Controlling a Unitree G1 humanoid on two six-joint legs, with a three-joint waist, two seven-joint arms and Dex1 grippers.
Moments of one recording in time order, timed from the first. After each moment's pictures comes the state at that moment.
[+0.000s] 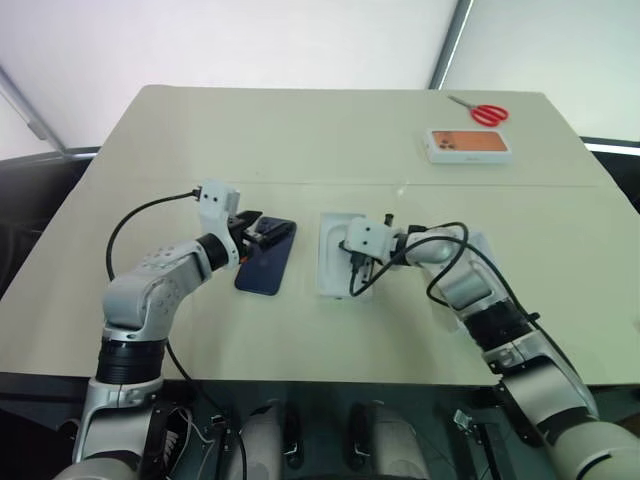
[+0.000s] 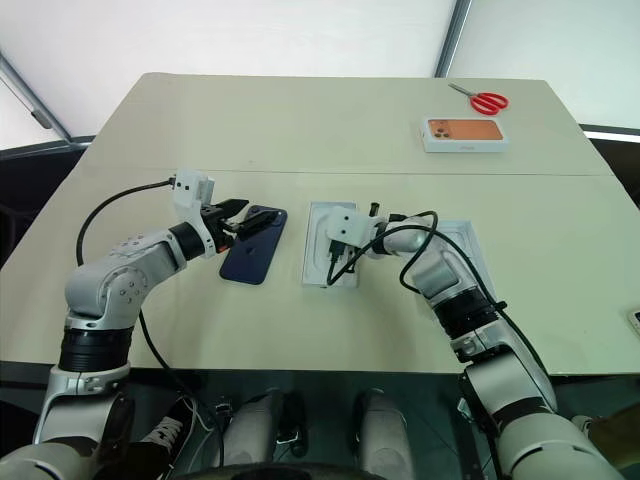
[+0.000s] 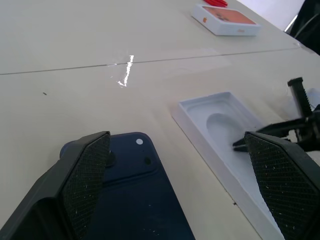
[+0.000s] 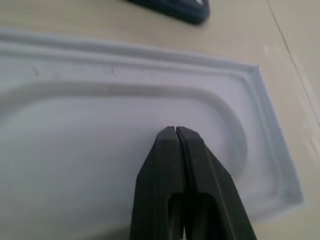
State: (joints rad) left arm -0.48 0.42 0.09 -0.13 -0.58 0.82 -0.45; right arm -0.69 -0.44 0.37 0.29 -0.23 0.12 0.85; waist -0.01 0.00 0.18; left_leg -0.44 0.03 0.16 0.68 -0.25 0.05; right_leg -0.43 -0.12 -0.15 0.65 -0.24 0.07
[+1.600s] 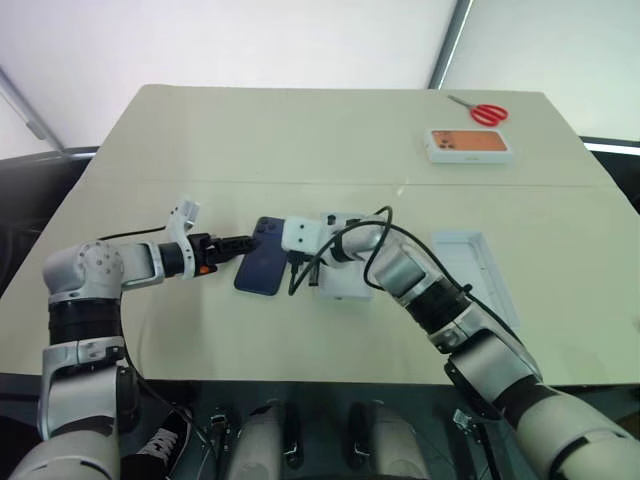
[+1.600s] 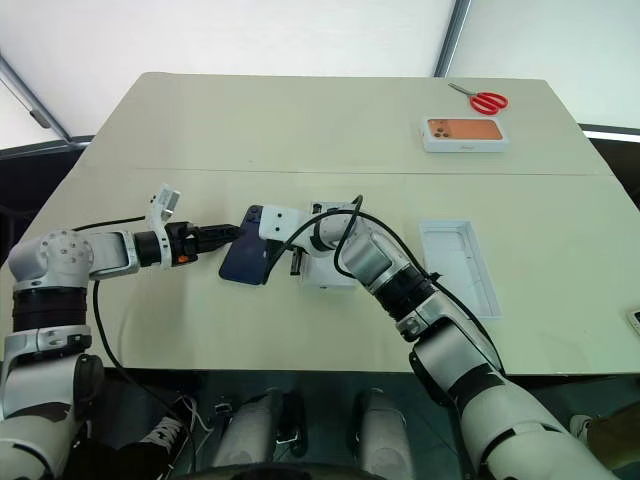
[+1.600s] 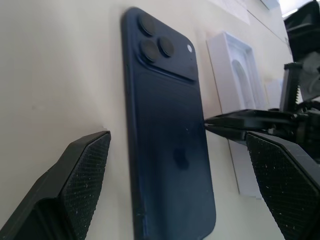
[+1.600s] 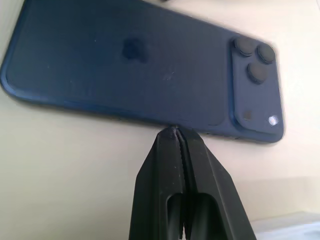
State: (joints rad) left arm -0.66 0.58 0.24 0.29 -0.72 1.33 -0.63; right arm -0.89 -0.23 0.55 0.37 -0.27 0.38 0.89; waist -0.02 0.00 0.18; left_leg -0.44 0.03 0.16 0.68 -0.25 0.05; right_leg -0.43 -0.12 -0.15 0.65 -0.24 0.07
